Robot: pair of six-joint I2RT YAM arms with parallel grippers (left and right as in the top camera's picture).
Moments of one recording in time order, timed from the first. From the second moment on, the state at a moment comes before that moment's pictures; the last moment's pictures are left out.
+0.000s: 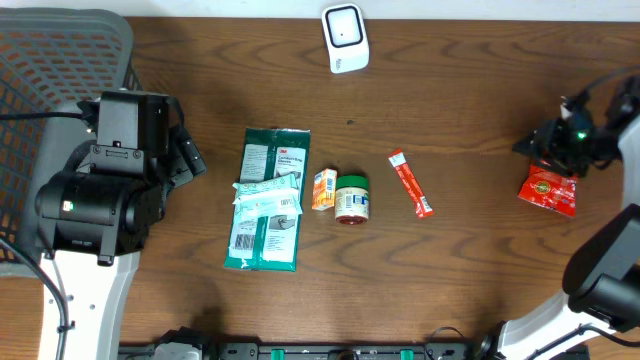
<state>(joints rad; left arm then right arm) -0.14 1.21 1.52 -1.32 -0.36 -0.52 -0.41 1.87 1.54 -1.16 -0.50 -0.01</state>
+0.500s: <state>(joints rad) -0.14 1.21 1.52 -1.32 -0.36 -0.52 0.10 1.87 1.52 -1.00 -0.29 -0.01</state>
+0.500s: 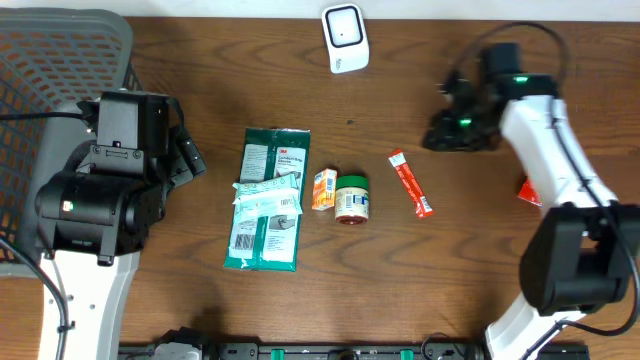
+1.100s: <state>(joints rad) -0.14 1.21 1.52 -1.32 -0.36 -0.52 0.42 1.87 1.26 -0.66 0.11 -0.01</state>
